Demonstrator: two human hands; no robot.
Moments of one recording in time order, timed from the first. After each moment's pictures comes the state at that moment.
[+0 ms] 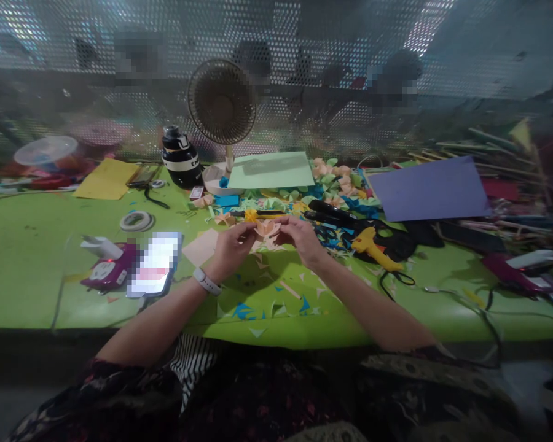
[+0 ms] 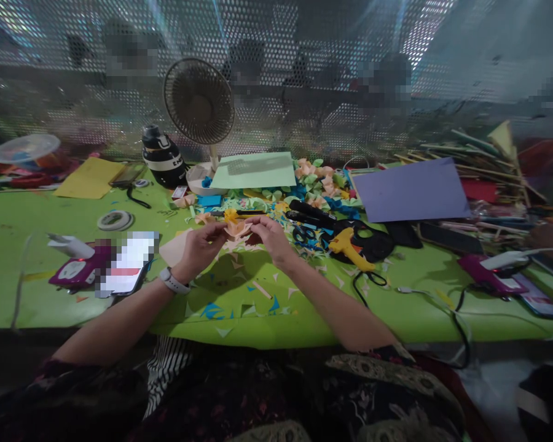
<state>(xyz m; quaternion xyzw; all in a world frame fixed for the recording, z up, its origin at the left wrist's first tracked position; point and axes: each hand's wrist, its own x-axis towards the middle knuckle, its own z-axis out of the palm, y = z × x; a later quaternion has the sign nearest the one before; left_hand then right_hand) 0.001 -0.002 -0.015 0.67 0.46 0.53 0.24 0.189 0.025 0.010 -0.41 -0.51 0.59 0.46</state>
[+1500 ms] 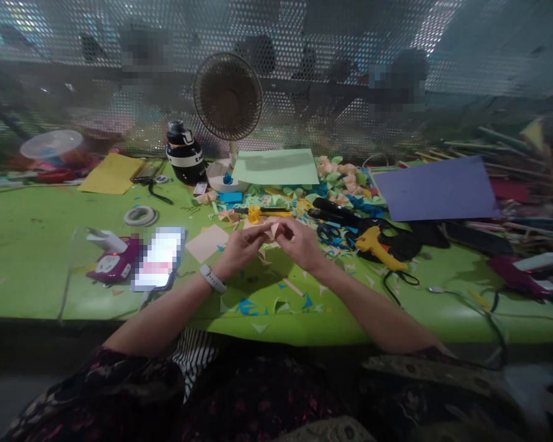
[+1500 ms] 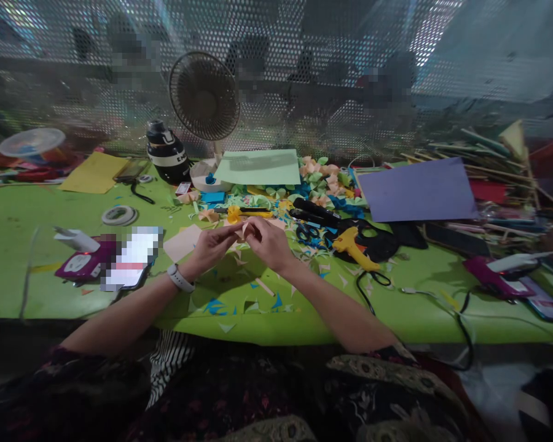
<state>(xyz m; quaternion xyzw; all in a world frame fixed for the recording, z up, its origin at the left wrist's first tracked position) 0.006 -0.005 -0.016 0.67 0.40 0.50 0.37 0.190 0.015 -0.003 -0.39 -0.82 0.12 0.41</state>
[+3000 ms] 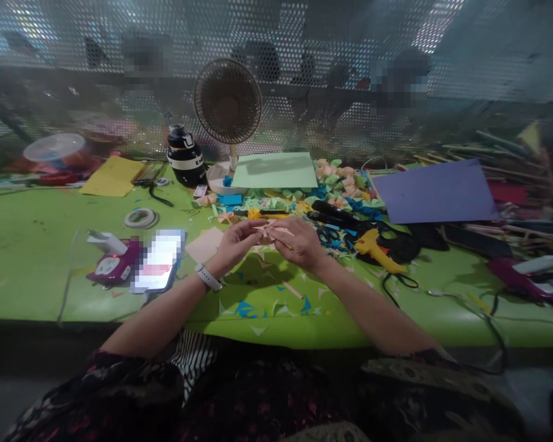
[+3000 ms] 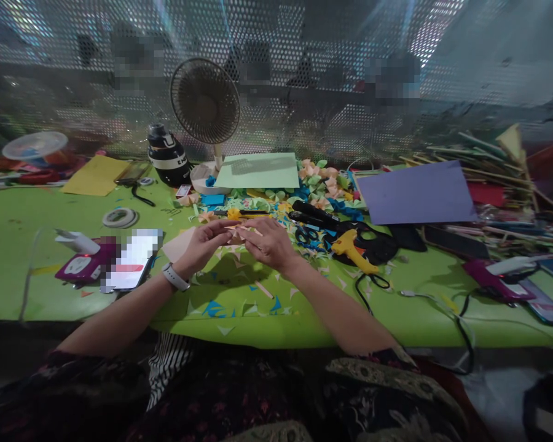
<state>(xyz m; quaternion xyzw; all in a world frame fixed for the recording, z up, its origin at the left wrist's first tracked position) -0.001 -0.006 -0.003 0.57 0.38 0.52 0.51 0.205 0.032 -0.005 -0.24 -0.90 -0.06 0.35</state>
